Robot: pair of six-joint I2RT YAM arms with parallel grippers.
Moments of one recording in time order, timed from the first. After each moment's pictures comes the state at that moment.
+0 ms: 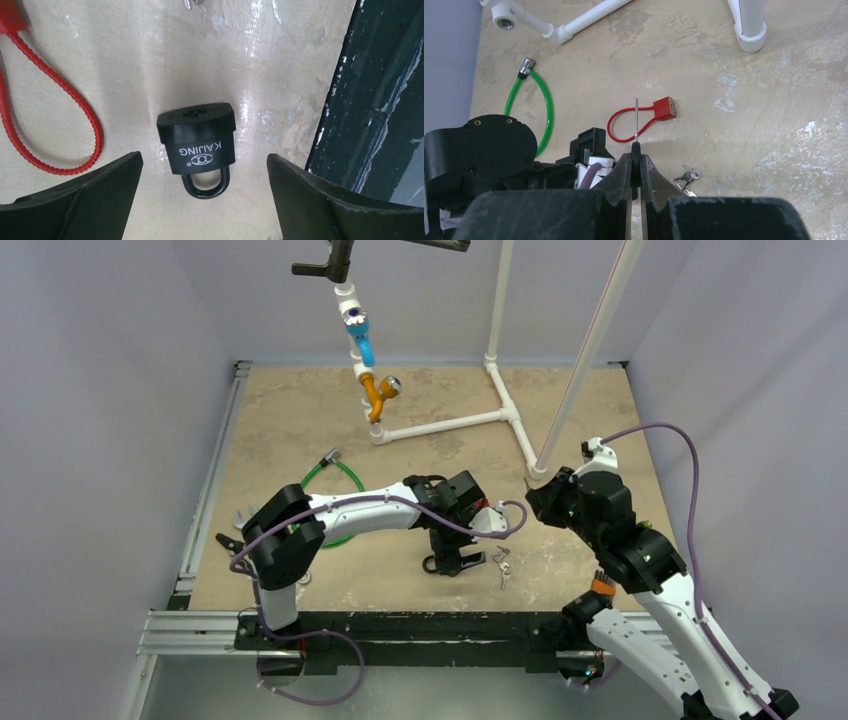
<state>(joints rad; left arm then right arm) -1.04 1.84 1.31 -0.68 0.29 0.32 0.52 0.65 0.87 -0.73 0.20 0.67</state>
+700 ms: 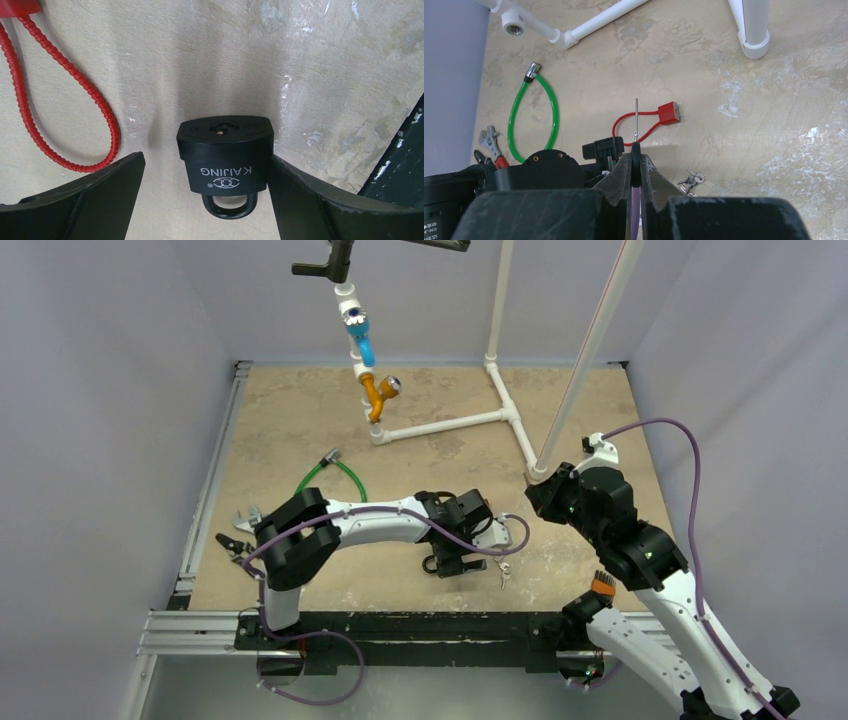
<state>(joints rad) -1.11 1.89 1.27 -0.58 0.04 0.29 0.52 0.67 0.91 -0.73 0.20 0.67</state>
